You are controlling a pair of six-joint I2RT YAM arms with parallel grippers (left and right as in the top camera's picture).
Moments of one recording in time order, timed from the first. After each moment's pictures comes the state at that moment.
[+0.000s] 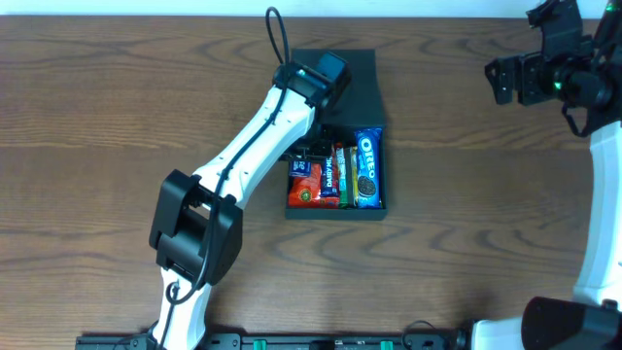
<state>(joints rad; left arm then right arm) -0.57 2.11 1.89 -1.33 -0.02 -0.48 -0.21 1.60 1.78 -1.00 -0.29 -0.35</state>
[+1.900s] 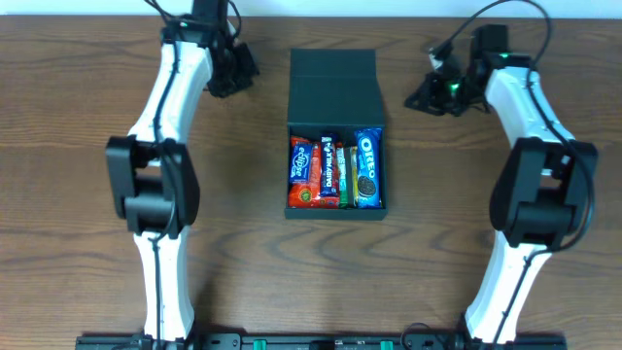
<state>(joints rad) -0.13 2.34 2.09 -0.99 0.31 -0.51 -0.05 2.24 1.78 -0.83 -0.65 0.09</state>
